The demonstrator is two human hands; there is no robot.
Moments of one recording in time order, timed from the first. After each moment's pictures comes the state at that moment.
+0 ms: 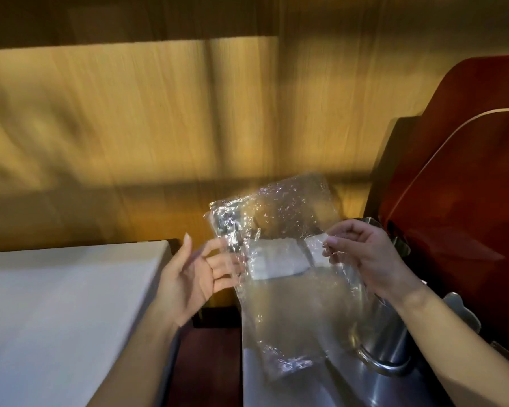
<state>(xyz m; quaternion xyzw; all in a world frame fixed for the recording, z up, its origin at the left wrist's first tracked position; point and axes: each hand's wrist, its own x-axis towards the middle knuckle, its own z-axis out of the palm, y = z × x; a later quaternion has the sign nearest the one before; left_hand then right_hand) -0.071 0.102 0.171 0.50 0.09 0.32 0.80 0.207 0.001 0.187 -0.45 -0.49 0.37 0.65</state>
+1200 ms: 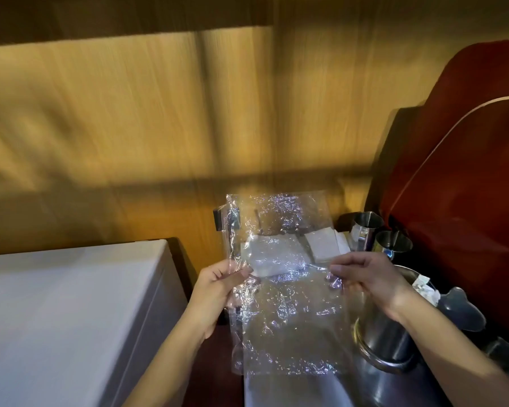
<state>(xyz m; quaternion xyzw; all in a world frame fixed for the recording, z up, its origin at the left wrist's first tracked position) -0.035 0.090 0.140 0.62 0.33 0.40 0.59 0.221 -0.002 0.141 -0.56 -0.42 0.41 0.59</state>
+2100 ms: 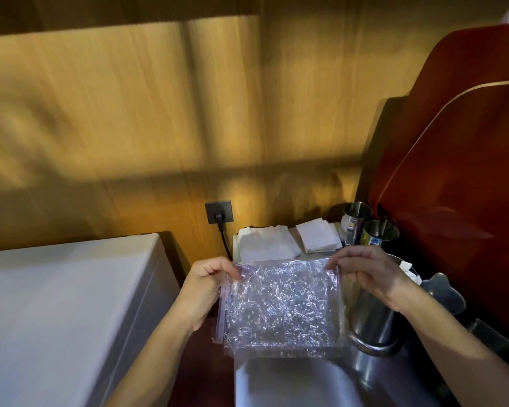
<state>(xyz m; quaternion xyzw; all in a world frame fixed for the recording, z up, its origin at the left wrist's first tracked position) -0.034 0.079 0.144 0.68 0.33 0.38 0.54 0.251 -0.015 0.126 -0.50 -0.47 0.45 0.56</state>
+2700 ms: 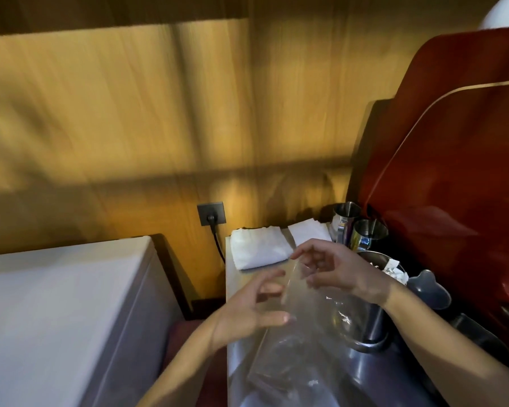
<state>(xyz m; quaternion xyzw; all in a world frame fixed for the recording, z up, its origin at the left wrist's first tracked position) 0.009 0.052 0.120 0.78 0.27 0.13 0.55 0.215 -0.020 0.160 -0.51 -0.62 0.41 0.44</state>
